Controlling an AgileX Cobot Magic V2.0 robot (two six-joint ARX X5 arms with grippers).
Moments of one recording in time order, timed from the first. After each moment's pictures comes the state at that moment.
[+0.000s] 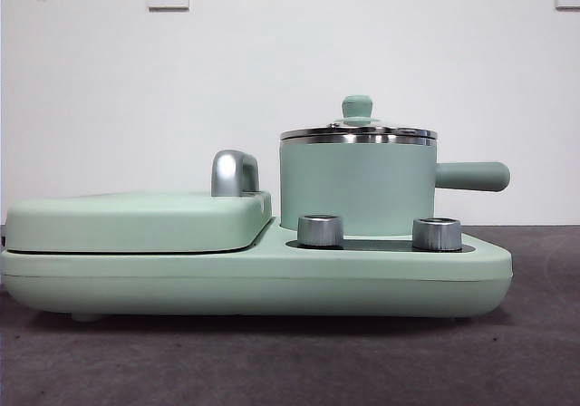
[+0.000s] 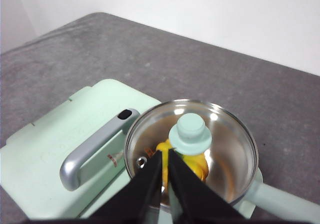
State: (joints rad) left arm -0.27 0.76 0.87 -0.53 0.19 -0.14; right arm 0.55 0.94 0.88 -0.25 -0.11 0.05
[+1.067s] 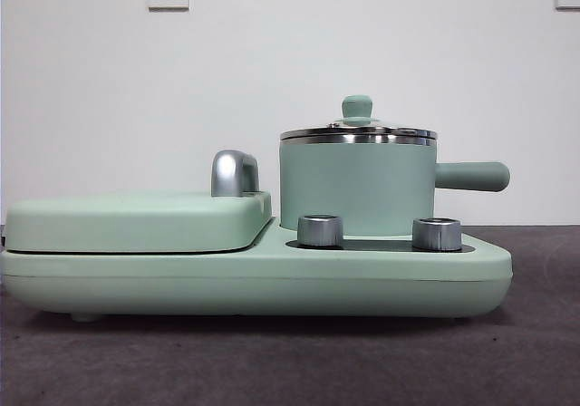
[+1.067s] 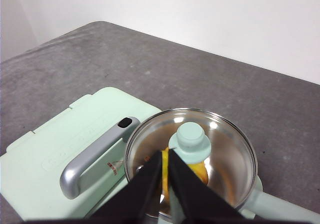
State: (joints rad) left arm 0.00 0.01 0.07 -0.09 0.13 -0.17; right arm 0.55 0.94 0.88 -0.22 -0.11 0.05
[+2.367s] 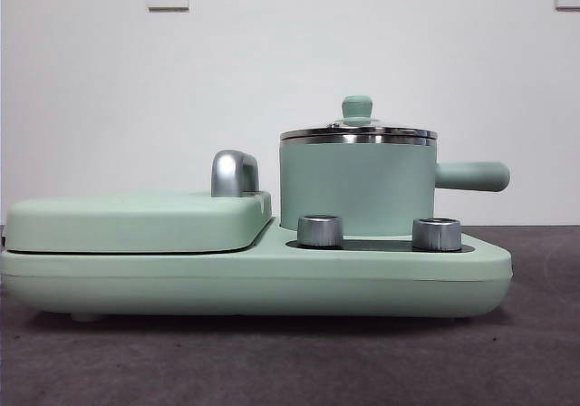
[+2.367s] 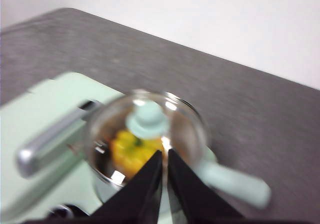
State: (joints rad) left arm 0.00 0.01 0.03 -0.11 0.13 -0.19; right arm 0.46 0.83 0.82 -0.30 -0.05 -0.03
